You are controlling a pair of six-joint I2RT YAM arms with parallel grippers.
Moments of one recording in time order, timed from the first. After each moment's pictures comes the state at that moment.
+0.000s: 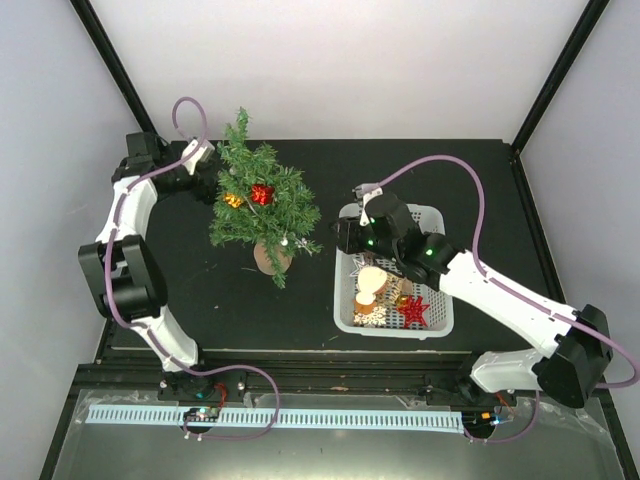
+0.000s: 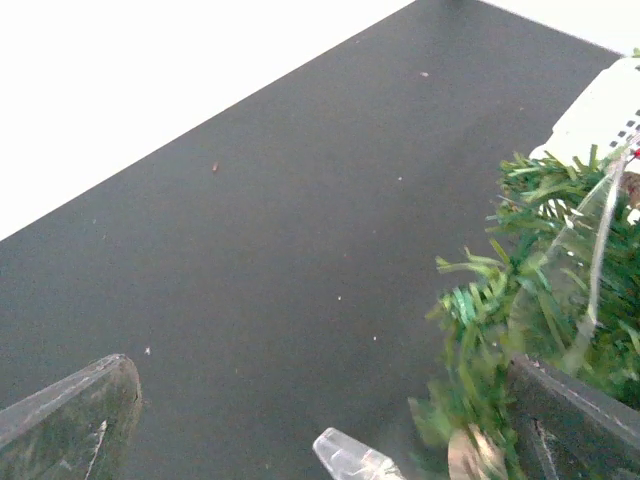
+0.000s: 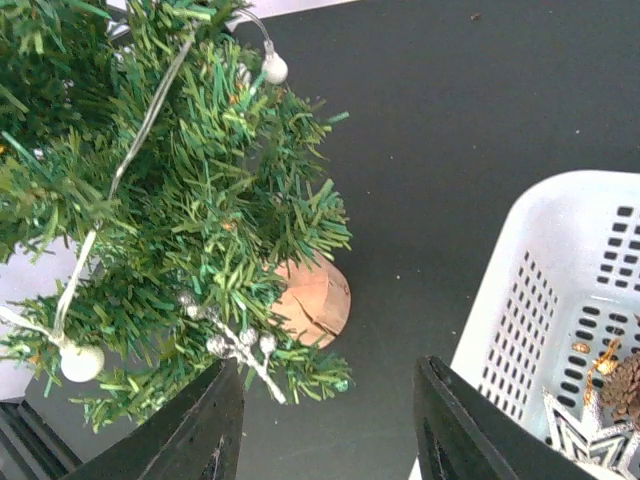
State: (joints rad) left arm 0.25 1.72 1.46 -0.62 0.93 0.72; right arm 0.83 1.28 1.08 -0.35 0.07 0.59
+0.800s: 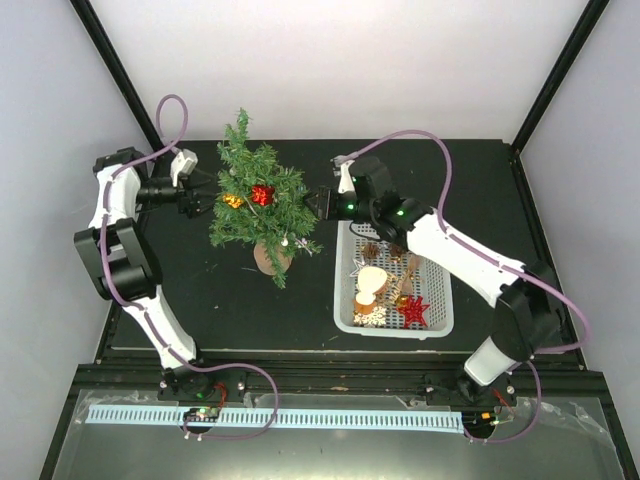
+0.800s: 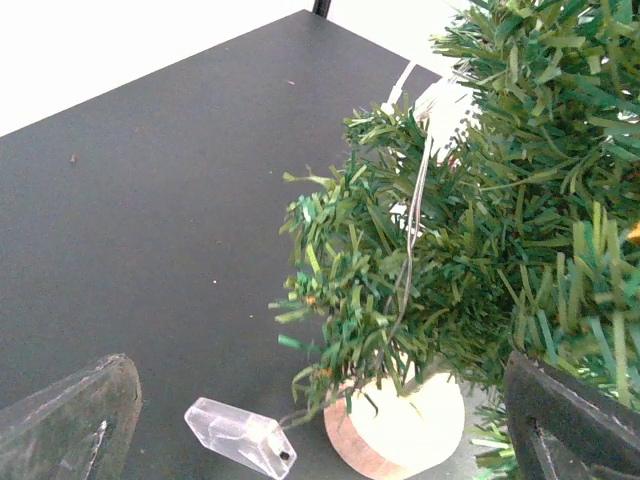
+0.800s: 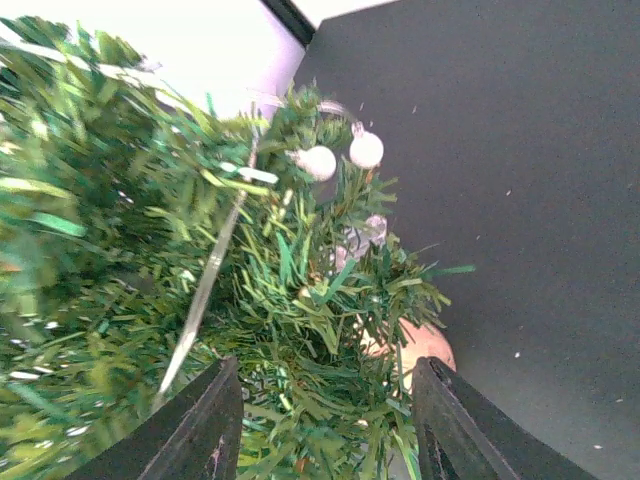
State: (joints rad) left arm 0.35 1.93 1.72 -1.30 1.19 1.25; right arm 0.71 1.57 1.33 -0.23 -0.23 0.63
